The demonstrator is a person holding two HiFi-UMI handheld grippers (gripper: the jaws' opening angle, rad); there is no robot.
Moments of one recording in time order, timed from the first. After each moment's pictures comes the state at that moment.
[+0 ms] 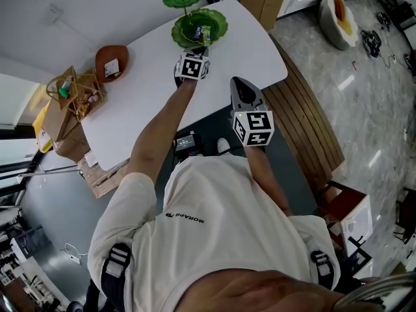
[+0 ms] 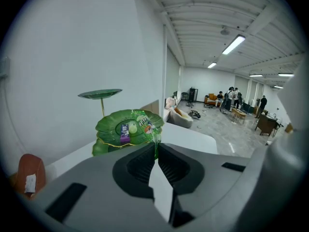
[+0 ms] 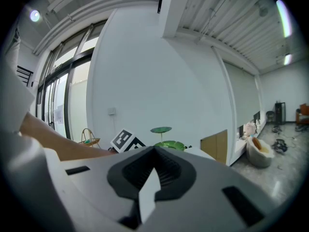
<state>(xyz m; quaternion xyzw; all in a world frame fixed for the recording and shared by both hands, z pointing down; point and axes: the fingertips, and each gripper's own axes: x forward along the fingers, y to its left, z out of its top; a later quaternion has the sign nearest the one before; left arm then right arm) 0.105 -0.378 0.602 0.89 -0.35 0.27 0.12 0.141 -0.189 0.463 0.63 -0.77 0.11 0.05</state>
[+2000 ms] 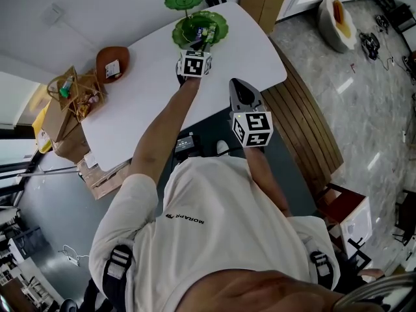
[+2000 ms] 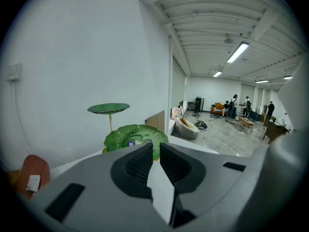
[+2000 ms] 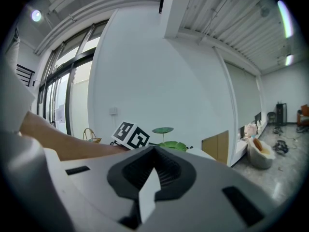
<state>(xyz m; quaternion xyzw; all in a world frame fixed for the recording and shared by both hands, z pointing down) 0.108 -0.389 0.558 0.88 -0.40 0.21 0.11 0.137 -0.186 0.460 0.62 -0.77 0.11 0.05</state>
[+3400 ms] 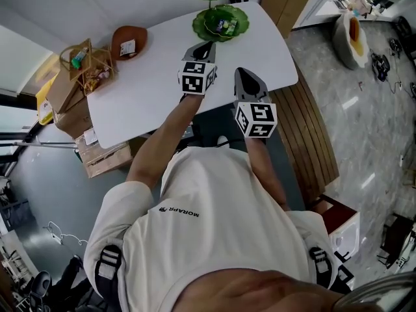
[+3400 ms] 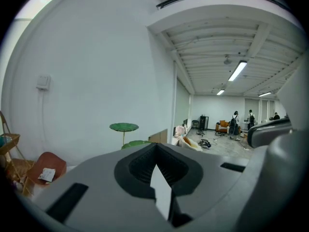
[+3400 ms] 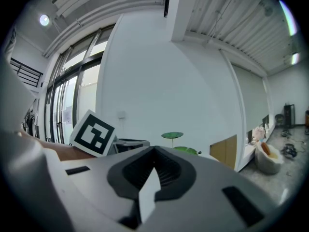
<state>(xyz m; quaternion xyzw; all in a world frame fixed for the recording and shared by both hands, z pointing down) 0.036 -0.301 0.474 0.89 -0.44 0.10 0.09 0.095 -0.185 0.439 0.60 -0.80 0.09 0.04</state>
